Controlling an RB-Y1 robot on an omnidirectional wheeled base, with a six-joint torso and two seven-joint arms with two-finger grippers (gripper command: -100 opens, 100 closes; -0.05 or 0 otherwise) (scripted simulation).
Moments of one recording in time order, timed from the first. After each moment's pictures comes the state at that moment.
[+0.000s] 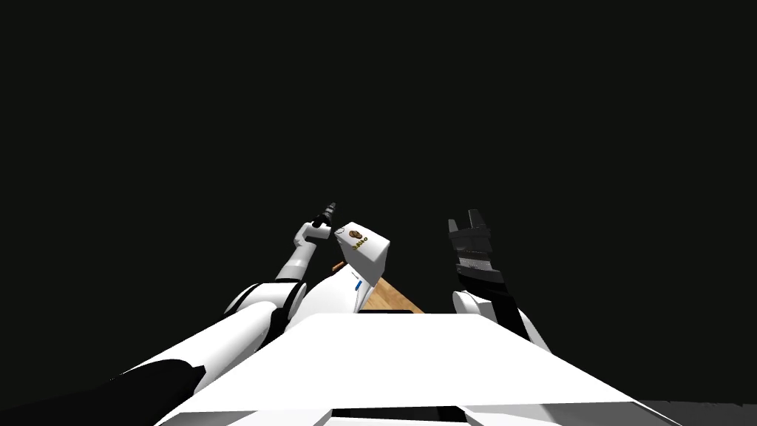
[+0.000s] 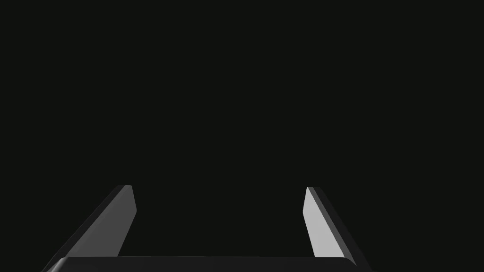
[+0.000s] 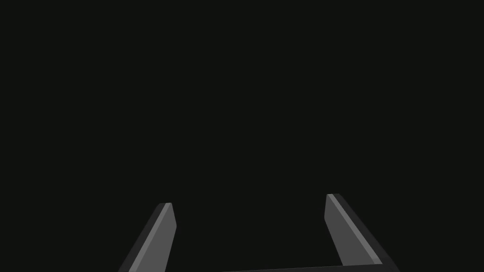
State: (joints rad) left arm -0.53 0.47 0.11 -1.25 -0.09 0.31 -0.15; right arm 0.52 0.02 -0.02 -2.35 0.06 -0.38 -0.13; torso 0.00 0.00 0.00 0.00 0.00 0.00
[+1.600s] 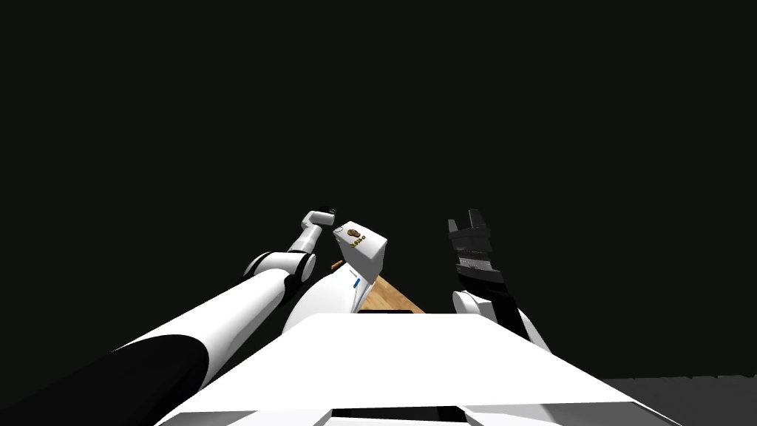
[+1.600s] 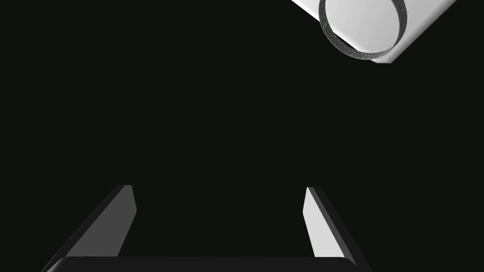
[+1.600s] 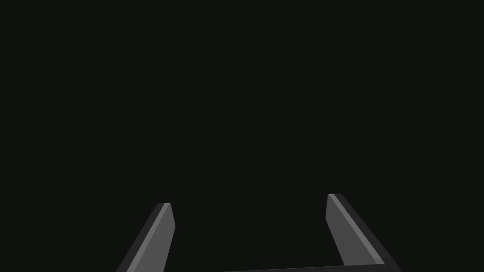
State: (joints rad) left arm -0.85 0.48 0.10 -0.83 -0.03 0.68 -0.25; right arm 0.52 0.02 -0.02 -2.35 0.06 -0.38 -0.13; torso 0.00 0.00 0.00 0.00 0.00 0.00
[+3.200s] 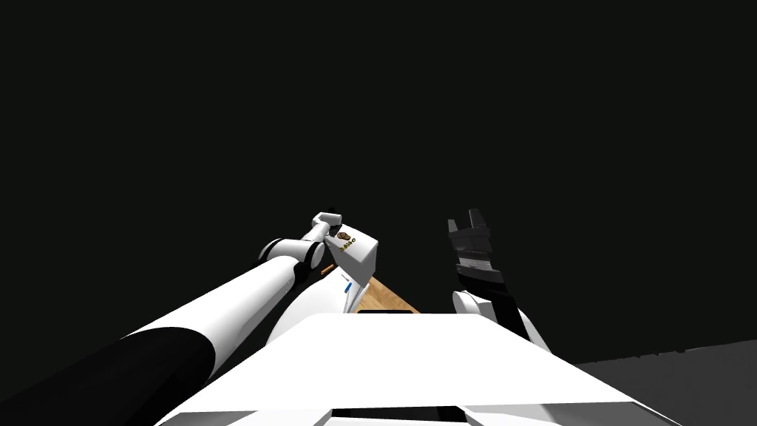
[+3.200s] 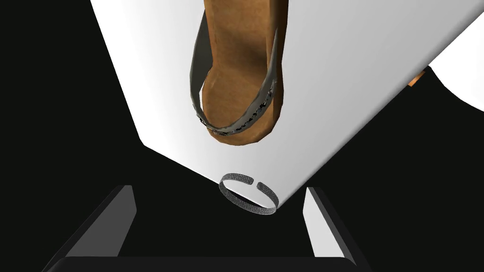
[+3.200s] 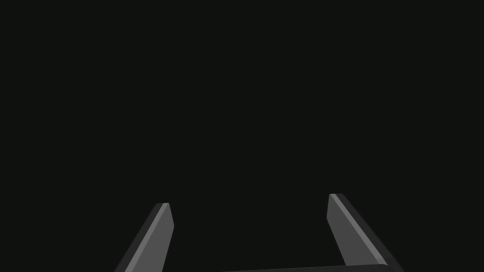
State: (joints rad) left arm -1.02 0.42 0.09 -0.49 0.04 0.98 -0.33; right arm 0.52 0.02 -0.02 -2.35 0.06 -0.38 -0.13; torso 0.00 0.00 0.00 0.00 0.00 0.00
